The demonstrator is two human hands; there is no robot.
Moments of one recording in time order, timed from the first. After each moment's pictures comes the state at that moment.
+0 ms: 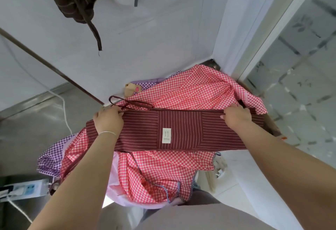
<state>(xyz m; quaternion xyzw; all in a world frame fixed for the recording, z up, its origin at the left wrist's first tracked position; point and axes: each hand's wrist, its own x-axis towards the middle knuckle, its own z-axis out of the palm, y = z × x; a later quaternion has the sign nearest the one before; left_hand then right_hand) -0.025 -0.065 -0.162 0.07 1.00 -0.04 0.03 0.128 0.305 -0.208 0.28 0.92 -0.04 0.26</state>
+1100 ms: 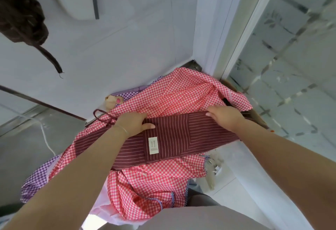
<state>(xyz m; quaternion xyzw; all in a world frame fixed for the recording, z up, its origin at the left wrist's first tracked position) -0.036 0.038 -0.173 0.41 0.87 -0.10 0.25 0.144 0.336 -0.205 0.09 0.97 -0.14 0.18</state>
